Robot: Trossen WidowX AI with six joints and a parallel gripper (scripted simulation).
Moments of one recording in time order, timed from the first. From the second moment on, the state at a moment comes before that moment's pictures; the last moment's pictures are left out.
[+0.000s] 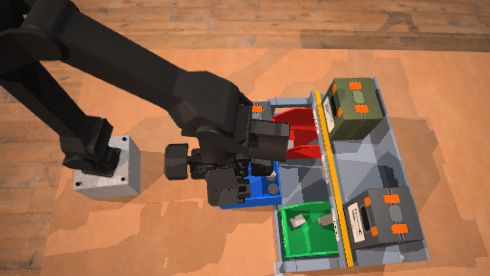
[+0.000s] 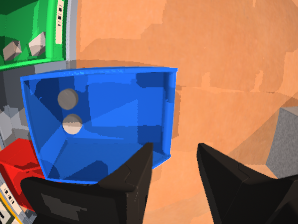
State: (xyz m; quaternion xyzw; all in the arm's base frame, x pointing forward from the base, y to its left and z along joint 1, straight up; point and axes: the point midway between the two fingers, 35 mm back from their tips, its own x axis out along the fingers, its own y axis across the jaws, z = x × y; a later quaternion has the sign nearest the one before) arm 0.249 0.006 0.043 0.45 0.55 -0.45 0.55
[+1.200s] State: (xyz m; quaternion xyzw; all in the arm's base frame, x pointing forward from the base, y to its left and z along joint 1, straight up) arm 0.249 0.006 0.040 0.45 0.55 -0.45 0.55
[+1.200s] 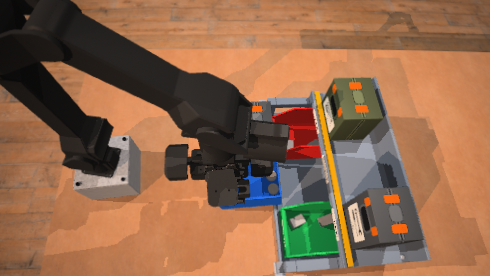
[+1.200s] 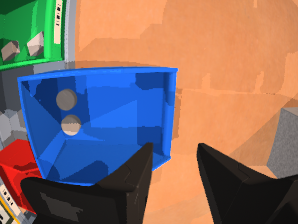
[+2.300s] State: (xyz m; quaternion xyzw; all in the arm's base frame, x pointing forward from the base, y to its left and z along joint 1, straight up) arm 0.318 0.020 0.071 0.45 0.54 -0.45 0.55
